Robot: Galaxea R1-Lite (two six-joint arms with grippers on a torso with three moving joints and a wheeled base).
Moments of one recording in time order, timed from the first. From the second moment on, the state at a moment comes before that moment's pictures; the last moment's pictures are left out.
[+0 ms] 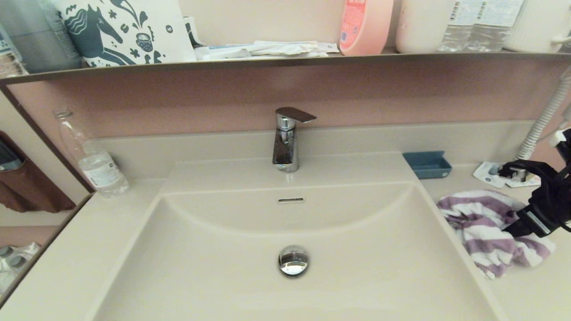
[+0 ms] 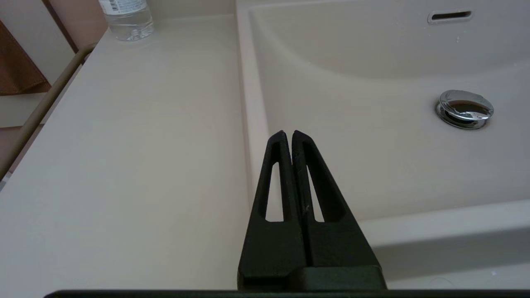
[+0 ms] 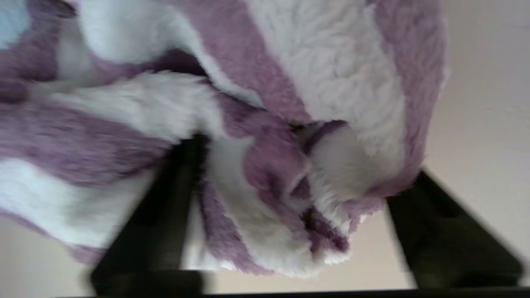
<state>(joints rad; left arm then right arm) -0.01 0.00 0.00 0.00 -0.02 0.05 -0.26 1.83 -1.38 0.72 0.18 -0.62</state>
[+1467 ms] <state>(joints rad) -0.01 0.00 0.00 0.00 -0.02 0.05 -0.28 1.38 -1.39 0.99 0.61 -0.40</state>
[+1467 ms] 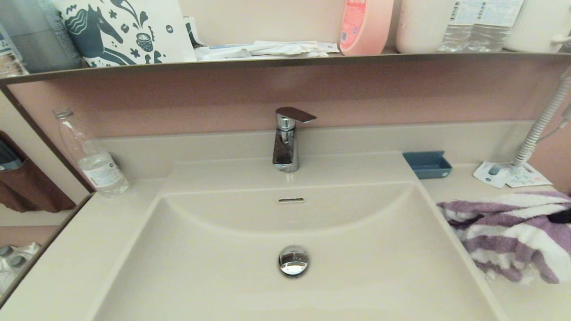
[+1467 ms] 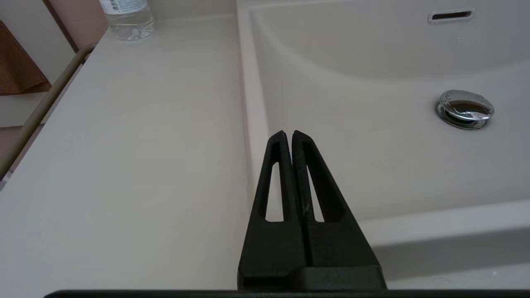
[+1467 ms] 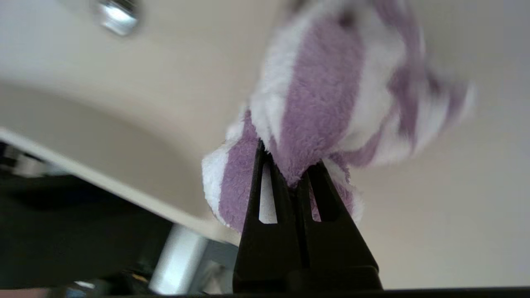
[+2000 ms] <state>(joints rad) -0.01 0.00 0.00 0.00 -0.02 0.05 0.11 1.29 -1.78 0.99 0.53 0.25</state>
